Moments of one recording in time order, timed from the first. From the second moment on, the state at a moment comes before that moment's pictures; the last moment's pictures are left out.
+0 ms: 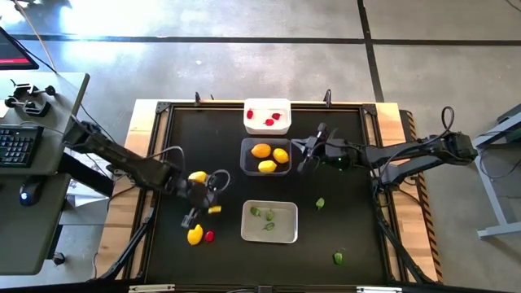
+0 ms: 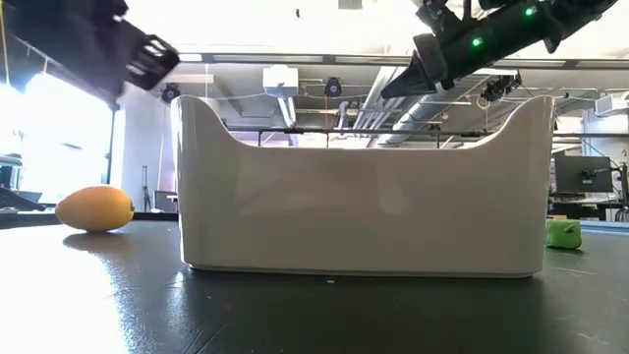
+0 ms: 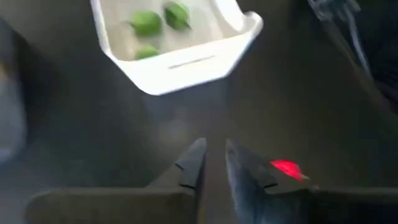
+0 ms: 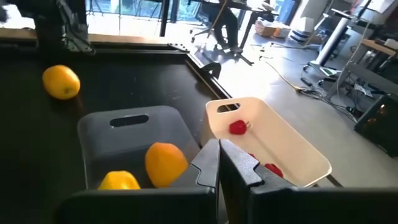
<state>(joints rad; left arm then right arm) -0.40 1.19 0.77 -0.48 0.02 -0.06 -0.01 1.19 0.62 0.26 0.51 -0.09</state>
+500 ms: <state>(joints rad) -0.63 1.52 0.98 -0.59 -0.01 -0.25 0.10 1.19 0.62 0.25 0.63 -0.02</state>
